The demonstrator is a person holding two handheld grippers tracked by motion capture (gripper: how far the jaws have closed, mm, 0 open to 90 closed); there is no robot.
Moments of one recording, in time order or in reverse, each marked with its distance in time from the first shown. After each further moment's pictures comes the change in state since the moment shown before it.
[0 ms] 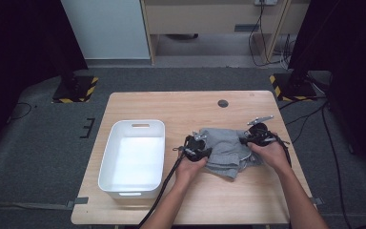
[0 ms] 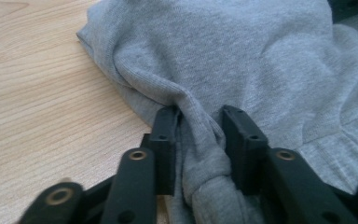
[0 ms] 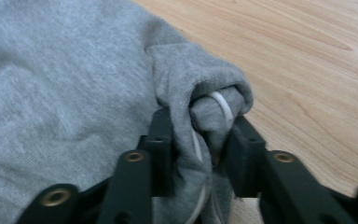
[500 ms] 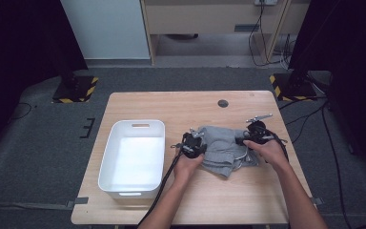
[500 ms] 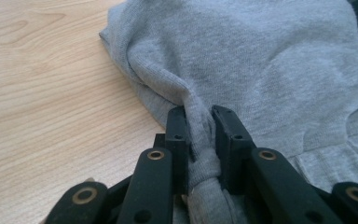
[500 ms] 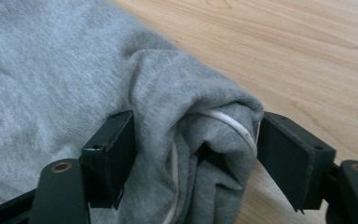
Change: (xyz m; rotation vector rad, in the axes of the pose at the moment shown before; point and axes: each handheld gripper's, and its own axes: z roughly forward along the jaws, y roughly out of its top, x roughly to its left) left arm 0.012 0.005 -0.001 0.003 0.057 0.016; right arm -0.003 0.005 0.012 -0.006 0.020 0.074
